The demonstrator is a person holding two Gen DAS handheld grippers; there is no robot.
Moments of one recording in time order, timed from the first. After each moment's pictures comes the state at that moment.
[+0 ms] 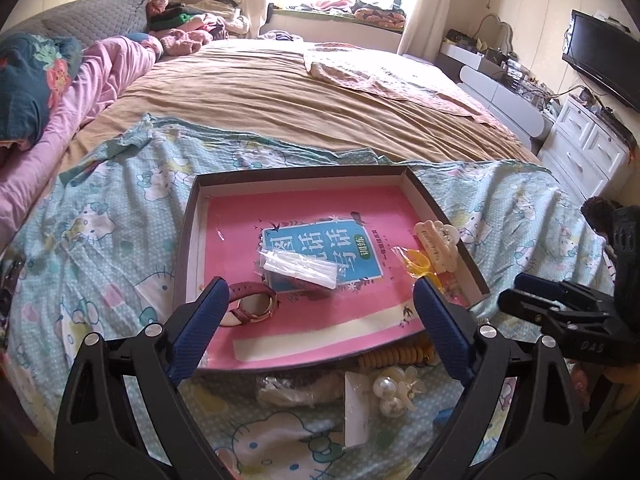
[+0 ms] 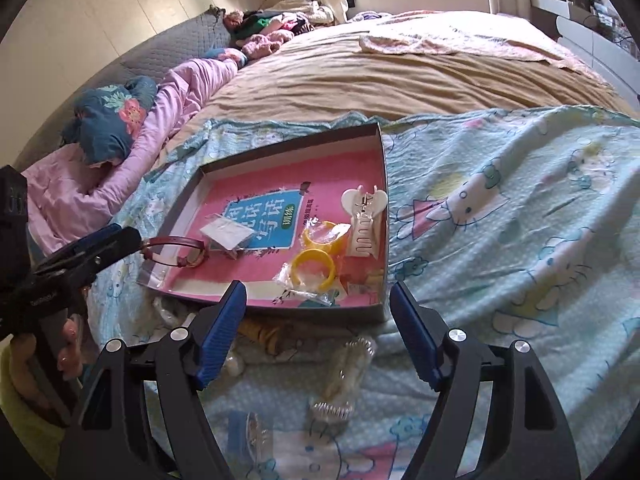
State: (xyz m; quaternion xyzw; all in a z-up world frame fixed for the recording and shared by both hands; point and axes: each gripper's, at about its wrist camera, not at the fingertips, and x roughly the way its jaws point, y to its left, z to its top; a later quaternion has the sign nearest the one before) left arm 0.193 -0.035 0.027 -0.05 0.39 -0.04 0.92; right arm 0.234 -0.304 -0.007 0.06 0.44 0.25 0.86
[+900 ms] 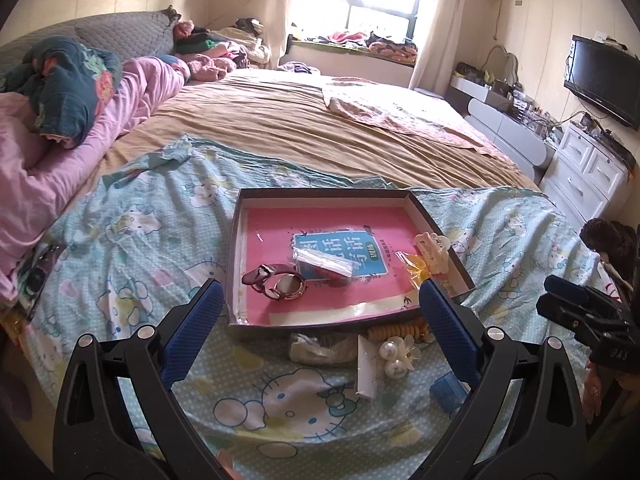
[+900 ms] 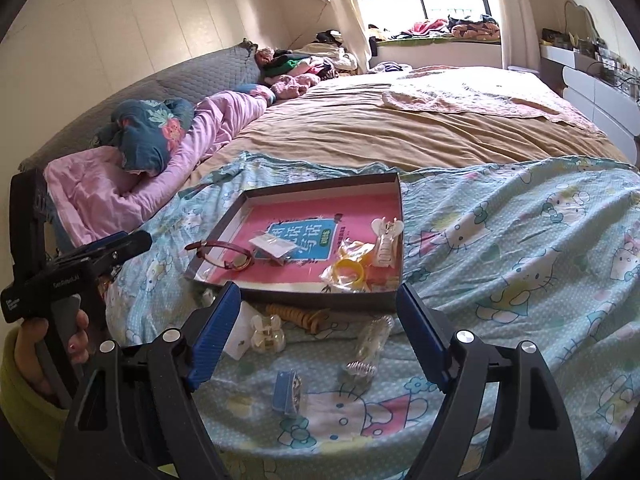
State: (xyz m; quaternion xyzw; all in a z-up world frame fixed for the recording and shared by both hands) left arm 0.121 -0.018 0.057 -0.07 0.34 -0.01 0.94; right arm 0.155 -0.315 0.038 0.04 0.35 0.28 0.89
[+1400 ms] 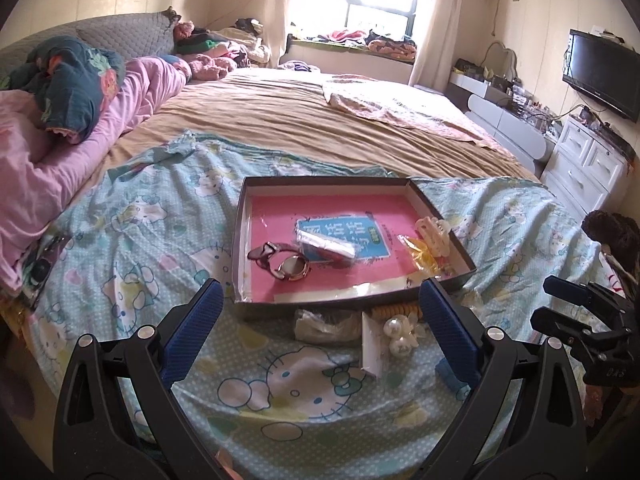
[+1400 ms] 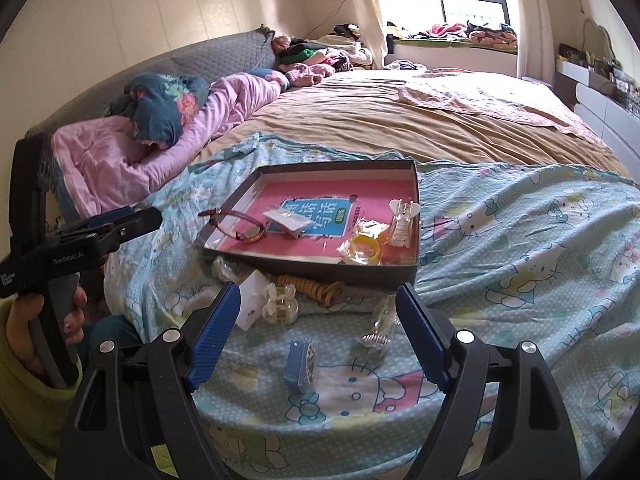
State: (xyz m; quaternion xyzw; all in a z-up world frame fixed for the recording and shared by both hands) left arm 0.102 -0.019 0.045 -0.06 0.34 0.00 0.94; right arm 0.128 -0.298 0.027 0.00 0.35 0.29 0.89
